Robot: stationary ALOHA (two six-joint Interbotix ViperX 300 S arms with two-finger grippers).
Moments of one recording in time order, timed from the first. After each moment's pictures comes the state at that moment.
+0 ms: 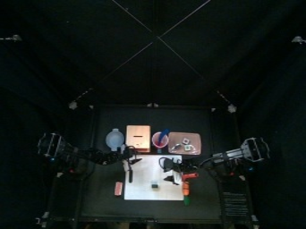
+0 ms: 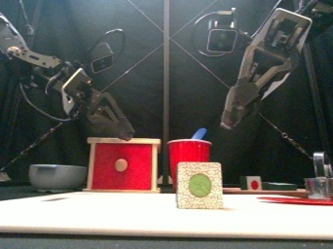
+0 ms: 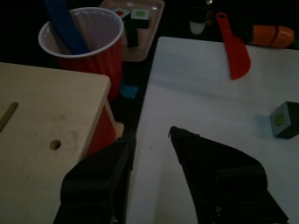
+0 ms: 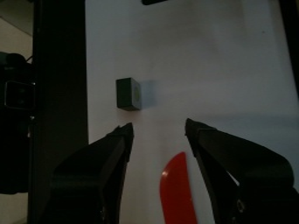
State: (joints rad) left arm -0.06 -0.12 1.00 -0.64 -0.50 0.48; right arm 0.14 -0.15 0.75 0.37 0.16 -0.06
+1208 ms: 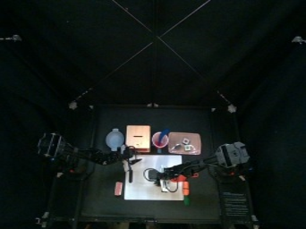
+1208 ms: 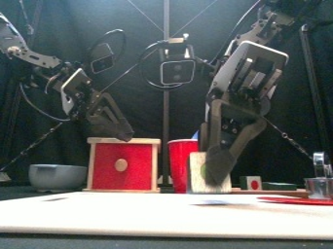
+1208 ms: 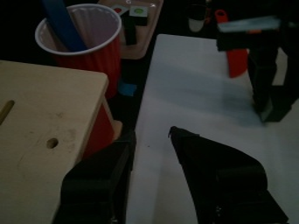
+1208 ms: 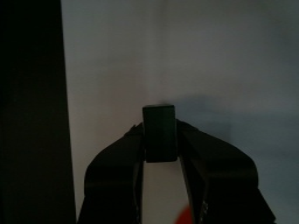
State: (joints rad) left arm -0.06 -0.12 1.00 -0.64 -0.48 0.48; right arm 0.14 0.16 0.53 0.33 0.30 -0.06
